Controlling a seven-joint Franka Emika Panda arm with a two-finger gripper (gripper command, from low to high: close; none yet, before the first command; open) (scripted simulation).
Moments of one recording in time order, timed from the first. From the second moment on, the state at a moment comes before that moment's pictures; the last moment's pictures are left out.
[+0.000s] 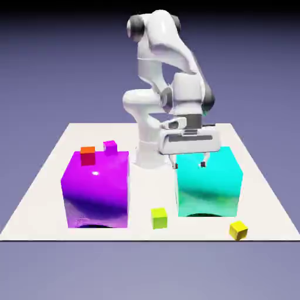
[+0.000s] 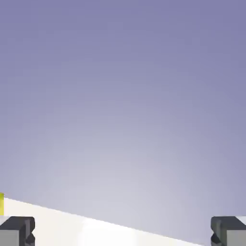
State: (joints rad) arm 0.11 0.02 0.17 -2.29 -0.11 2.60 0.89
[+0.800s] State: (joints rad) arm 0.22 0.81 0.36 -1.66 -0.27 2.14 1.08
